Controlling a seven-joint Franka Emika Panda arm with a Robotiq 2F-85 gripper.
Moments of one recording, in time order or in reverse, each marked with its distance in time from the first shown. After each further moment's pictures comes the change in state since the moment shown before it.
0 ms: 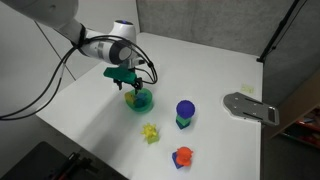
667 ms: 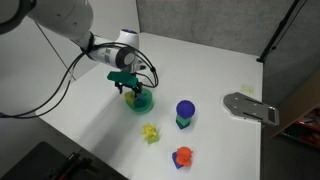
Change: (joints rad) arm -0.002 0.137 0.017 0.132 0.000 -0.070 0.000
